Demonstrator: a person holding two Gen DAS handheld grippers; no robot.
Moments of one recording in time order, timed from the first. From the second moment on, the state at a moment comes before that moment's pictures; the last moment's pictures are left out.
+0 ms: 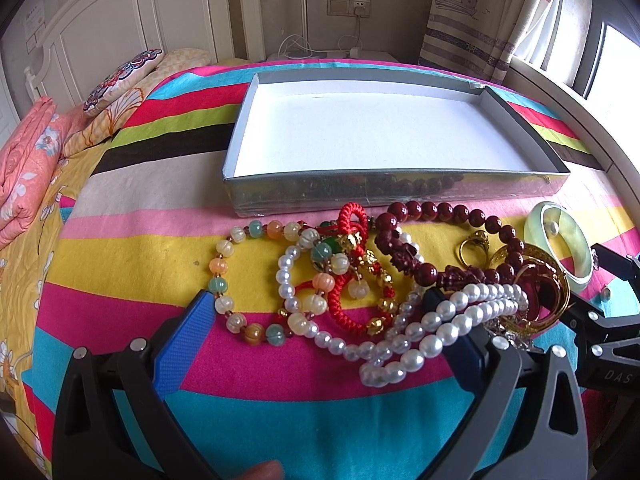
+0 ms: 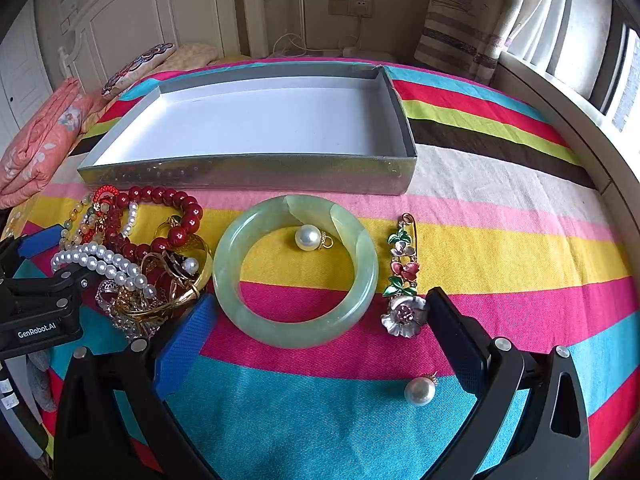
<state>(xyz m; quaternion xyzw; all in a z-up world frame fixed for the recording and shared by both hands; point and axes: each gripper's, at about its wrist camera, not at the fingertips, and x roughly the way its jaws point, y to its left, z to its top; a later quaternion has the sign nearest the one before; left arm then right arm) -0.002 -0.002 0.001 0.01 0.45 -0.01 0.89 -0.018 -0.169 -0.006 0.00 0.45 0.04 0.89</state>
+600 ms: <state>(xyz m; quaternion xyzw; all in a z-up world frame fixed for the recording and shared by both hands) -0.002 -0.003 0.001 0.01 0.45 -0.01 0.89 -0.019 -0.168 -0.005 0.00 0.45 0.04 0.89</state>
